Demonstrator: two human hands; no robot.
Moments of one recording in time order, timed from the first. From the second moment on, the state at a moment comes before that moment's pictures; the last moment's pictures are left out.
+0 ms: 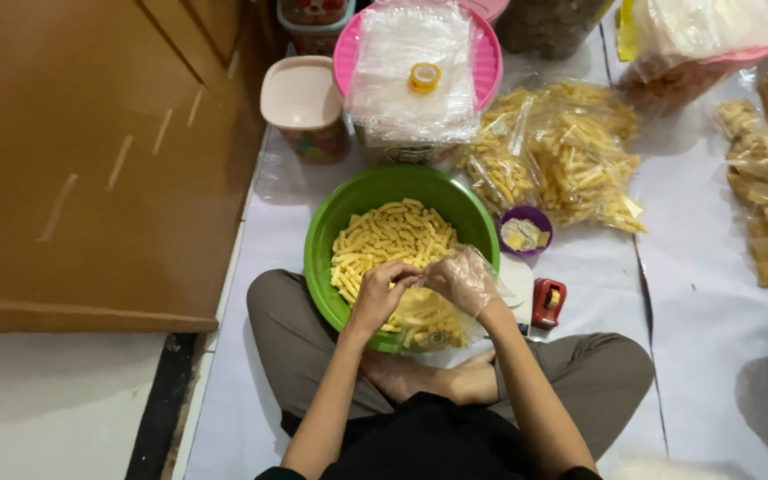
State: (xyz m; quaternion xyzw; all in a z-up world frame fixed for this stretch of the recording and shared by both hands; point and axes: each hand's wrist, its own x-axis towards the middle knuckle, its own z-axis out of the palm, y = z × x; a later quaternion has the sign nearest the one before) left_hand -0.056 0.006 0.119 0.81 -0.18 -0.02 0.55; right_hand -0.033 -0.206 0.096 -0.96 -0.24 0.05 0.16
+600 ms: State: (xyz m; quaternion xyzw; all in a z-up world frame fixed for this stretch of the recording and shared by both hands) left_hand -0.049 0.009 0.098 0.80 -0.22 -0.02 0.56; right_hand -0.067 -0.240 0.129 -0.96 -0.11 0.06 0.25
